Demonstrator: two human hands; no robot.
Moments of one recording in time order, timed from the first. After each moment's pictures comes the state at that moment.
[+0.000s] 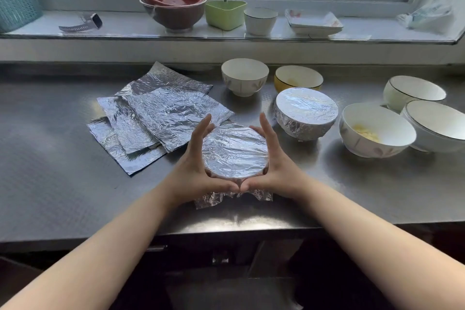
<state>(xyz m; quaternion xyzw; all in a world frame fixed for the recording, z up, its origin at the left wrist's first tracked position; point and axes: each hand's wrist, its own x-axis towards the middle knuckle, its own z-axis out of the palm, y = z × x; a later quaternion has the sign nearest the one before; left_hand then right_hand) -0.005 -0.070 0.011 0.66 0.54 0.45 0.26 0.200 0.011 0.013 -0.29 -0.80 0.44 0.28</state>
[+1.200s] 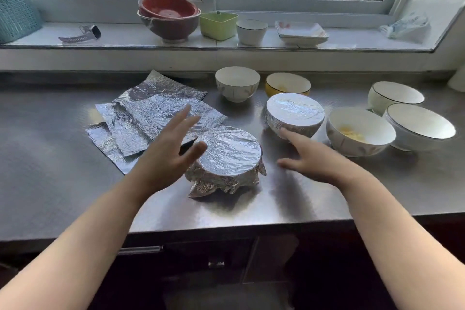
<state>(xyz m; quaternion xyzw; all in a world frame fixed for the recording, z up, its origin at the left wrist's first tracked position) -0.027 -0.086 0.059 0.69 0.63 0.33 0.10 0.265 0.021 0.071 -0.46 -0.86 0.22 0.08</state>
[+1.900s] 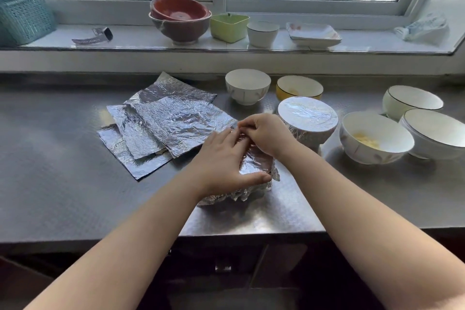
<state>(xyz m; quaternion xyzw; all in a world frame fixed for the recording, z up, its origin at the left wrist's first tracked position) 0.026 -0.044 0.047 0.76 0.64 0.08 -0.01 0.150 0.056 0.070 -0.42 -0.85 0.20 0.23</state>
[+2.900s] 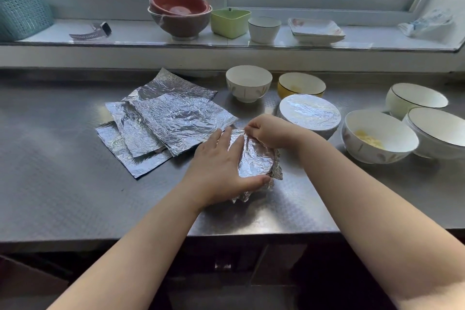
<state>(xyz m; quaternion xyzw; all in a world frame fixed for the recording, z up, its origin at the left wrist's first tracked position) 0.033 -0.057 0.043 0.69 0.72 0.06 0.05 0.152 0.075 0.079 -0.42 -0.87 0.24 0.03</state>
